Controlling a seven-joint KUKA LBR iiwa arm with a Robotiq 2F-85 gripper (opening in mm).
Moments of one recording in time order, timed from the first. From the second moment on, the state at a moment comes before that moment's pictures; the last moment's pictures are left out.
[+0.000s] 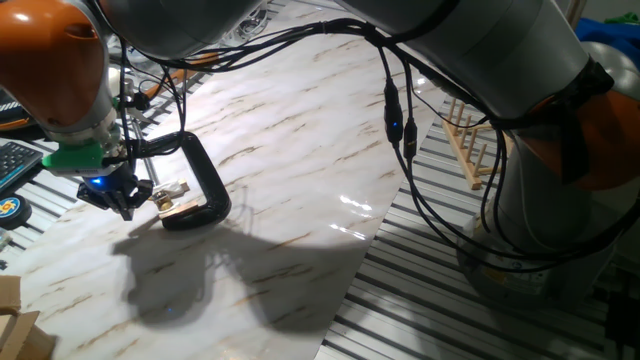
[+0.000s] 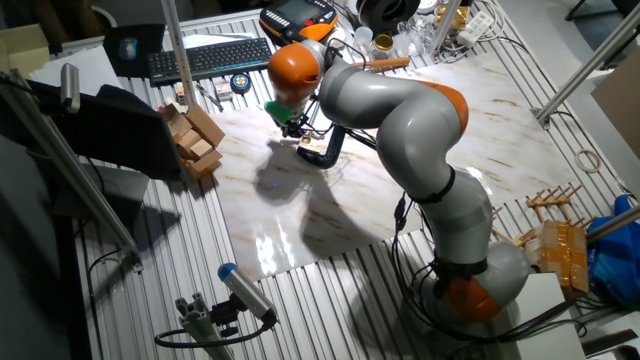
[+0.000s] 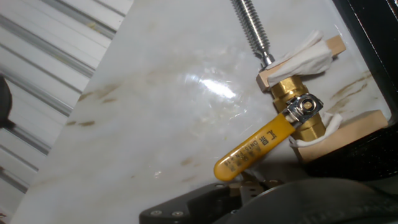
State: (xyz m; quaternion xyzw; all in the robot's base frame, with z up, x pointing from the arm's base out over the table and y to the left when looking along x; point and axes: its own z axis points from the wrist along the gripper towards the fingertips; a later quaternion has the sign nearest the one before) arm 0.671 0.261 0.076 0.49 0.87 0.02 0.06
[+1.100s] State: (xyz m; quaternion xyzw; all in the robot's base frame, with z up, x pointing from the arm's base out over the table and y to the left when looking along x) arm 0.676 0.255 0.072 0.50 0.86 0.02 0.06
